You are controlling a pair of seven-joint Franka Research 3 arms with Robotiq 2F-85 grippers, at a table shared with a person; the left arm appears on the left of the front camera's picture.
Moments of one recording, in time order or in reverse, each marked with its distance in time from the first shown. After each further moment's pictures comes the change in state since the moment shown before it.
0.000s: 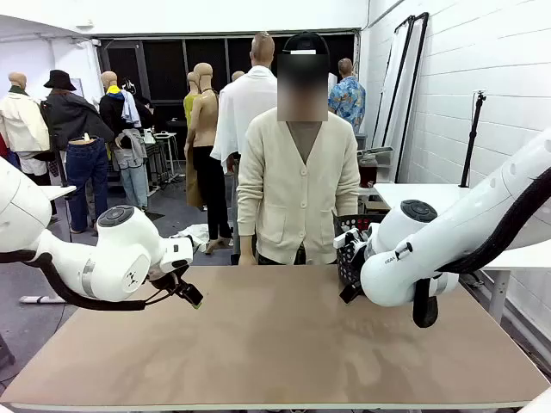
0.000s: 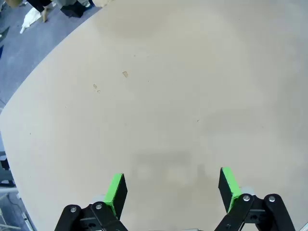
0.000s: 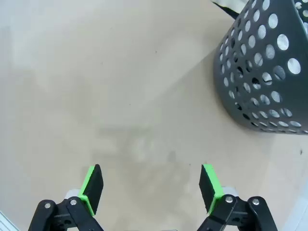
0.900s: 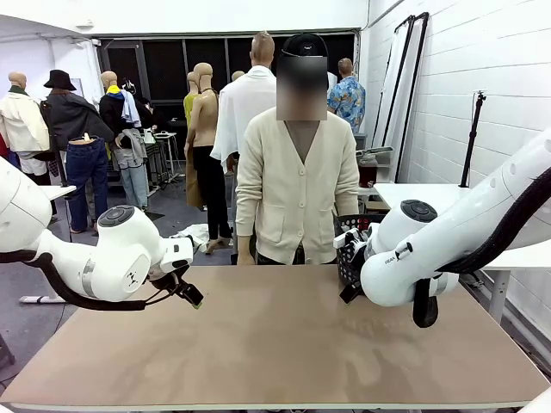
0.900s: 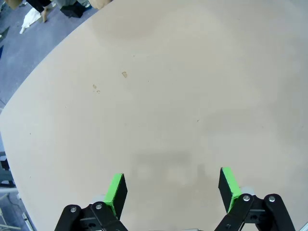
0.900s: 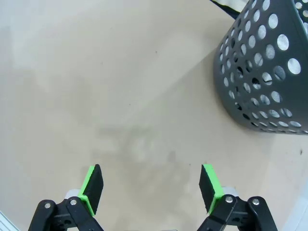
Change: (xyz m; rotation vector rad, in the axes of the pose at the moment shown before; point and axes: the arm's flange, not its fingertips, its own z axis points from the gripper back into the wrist) left arm 0.000 -0.001 0.000 0.000 0.000 -0.002; right arm 0.000 0.000 0.000 0.000 0.000 0.001
